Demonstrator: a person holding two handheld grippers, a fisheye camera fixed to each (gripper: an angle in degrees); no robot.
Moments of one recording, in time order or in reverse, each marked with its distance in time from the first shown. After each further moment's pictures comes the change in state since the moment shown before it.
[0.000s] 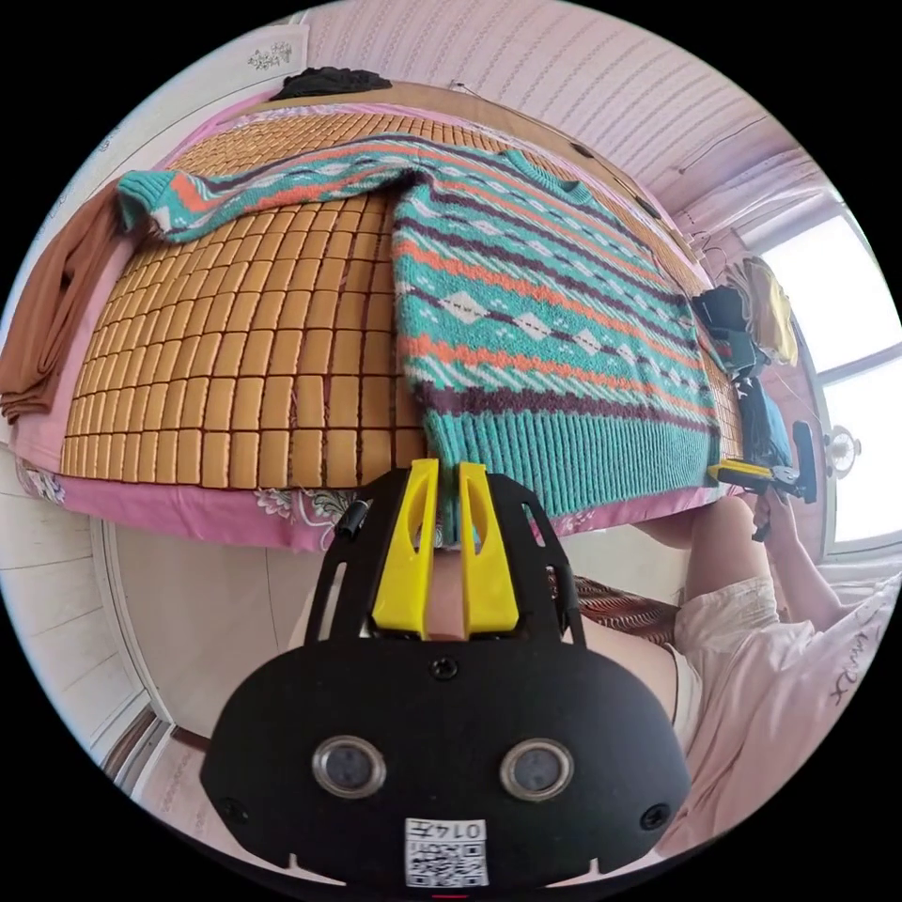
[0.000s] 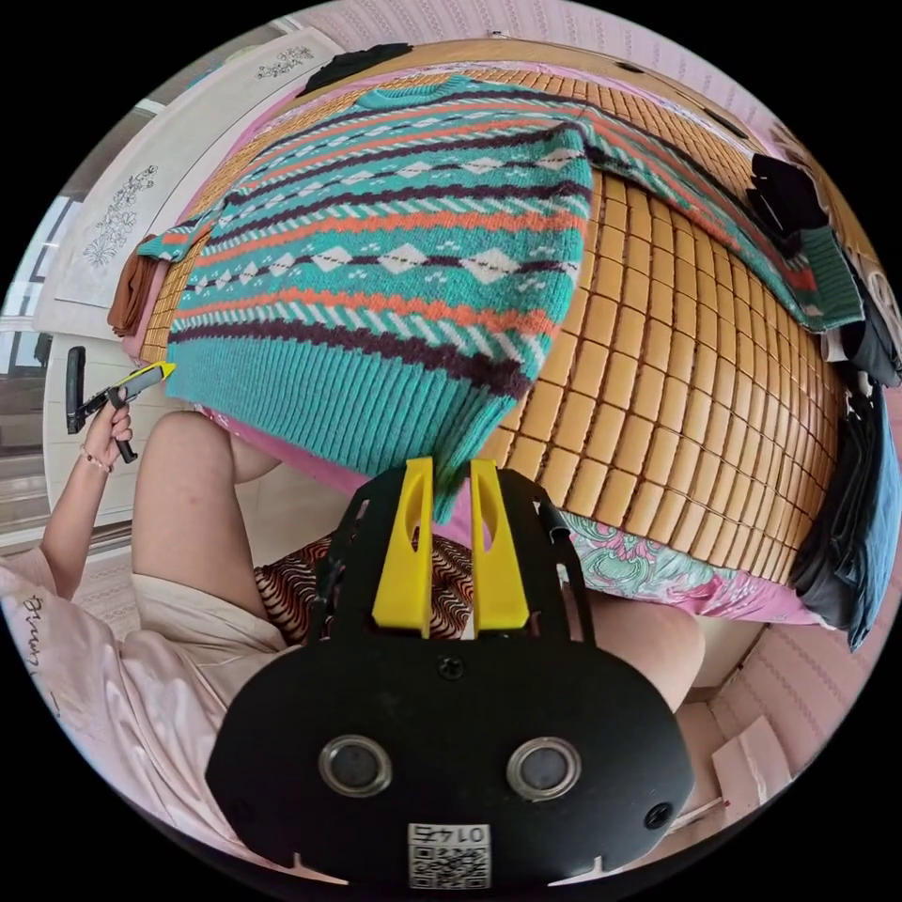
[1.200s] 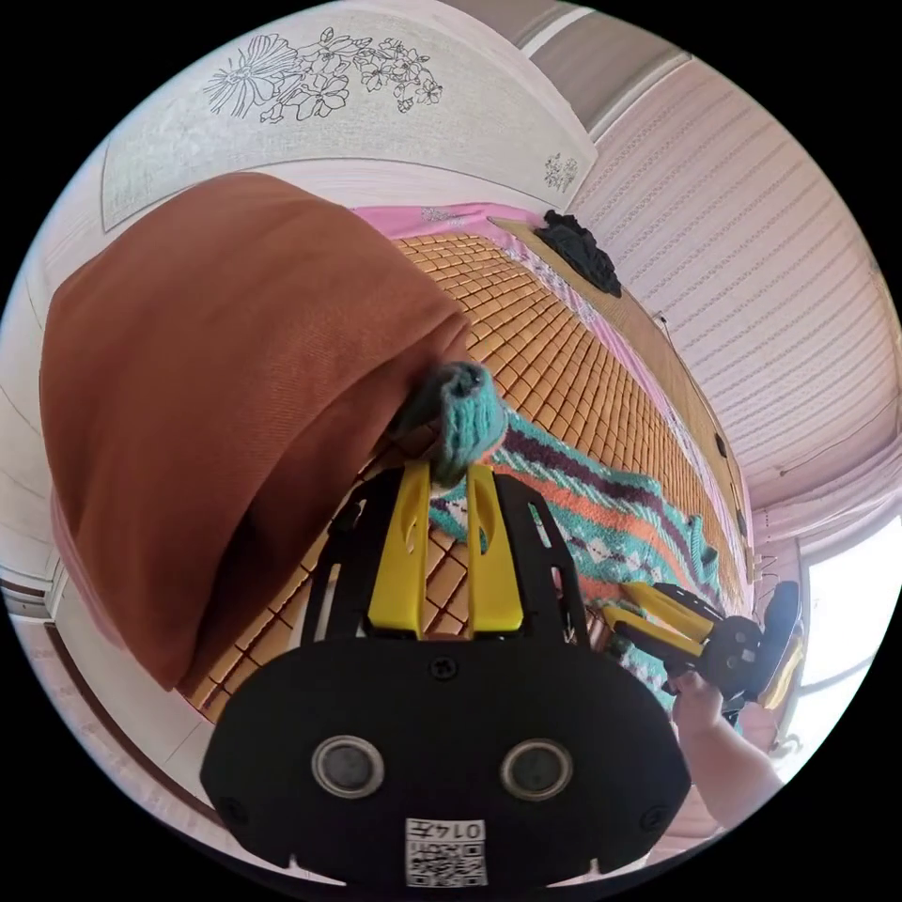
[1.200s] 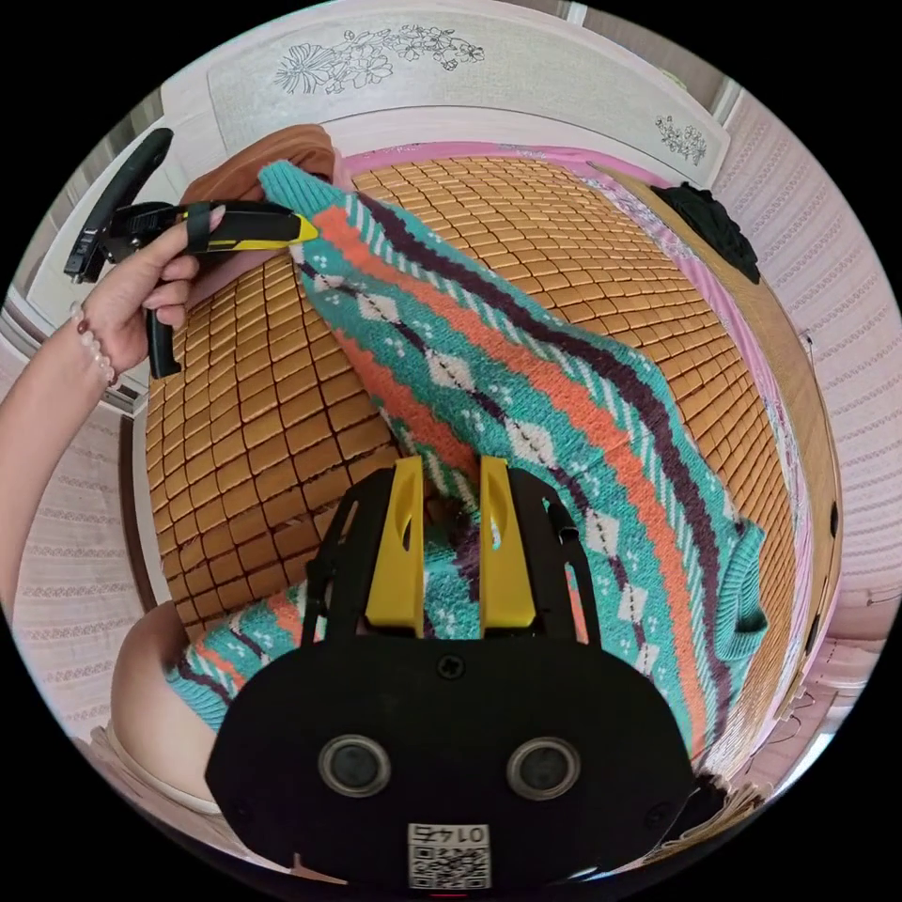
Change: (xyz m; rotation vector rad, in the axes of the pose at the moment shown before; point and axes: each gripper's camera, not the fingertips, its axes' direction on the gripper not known) left arm -0.209 -0.156 -0.049 0.456 -0.088 -0.601; right arm -0.377 -0.327 0.024 0.179 0.173 -0.803
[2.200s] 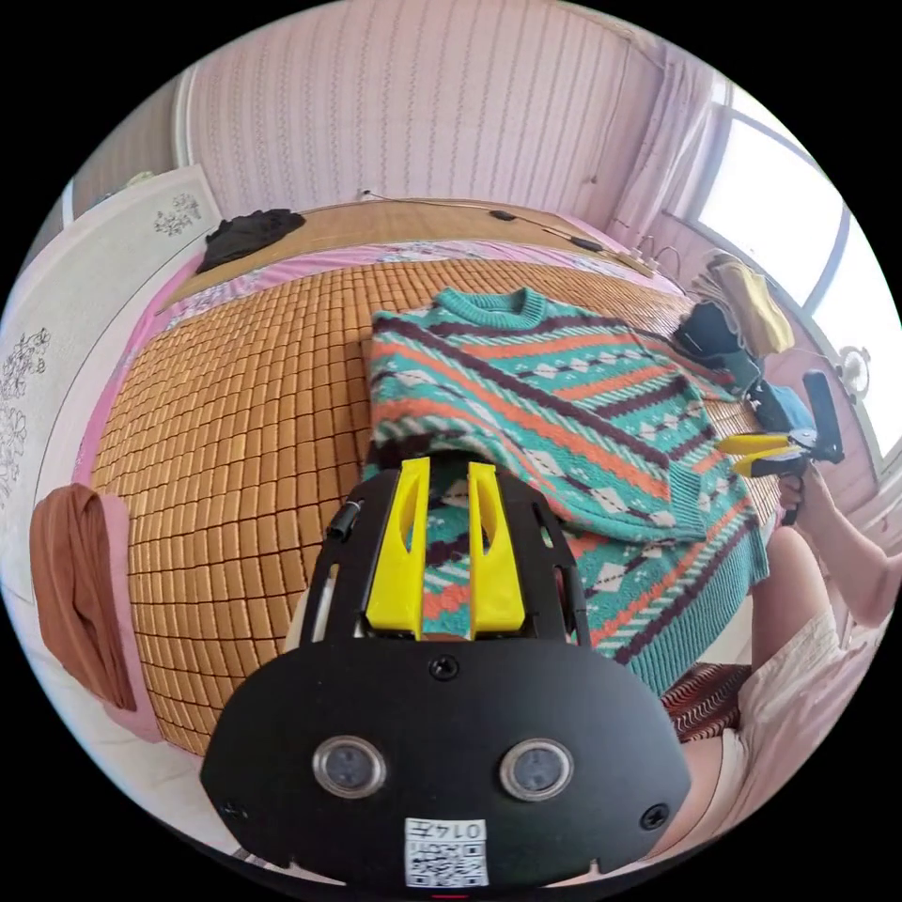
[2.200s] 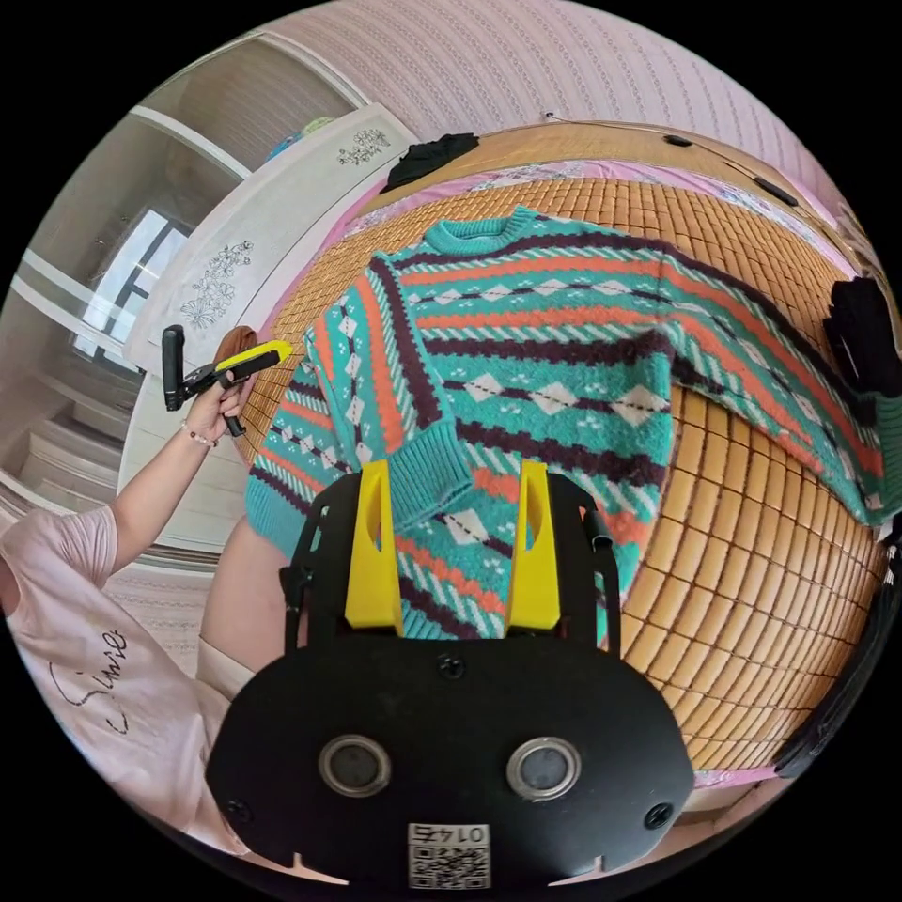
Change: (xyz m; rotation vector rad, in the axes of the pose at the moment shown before) left arm 0.343 0.233 0.049 -0.133 0.108 0.866; right arm 0.197 0.515 -0.171 0.224 -0.303 0.717
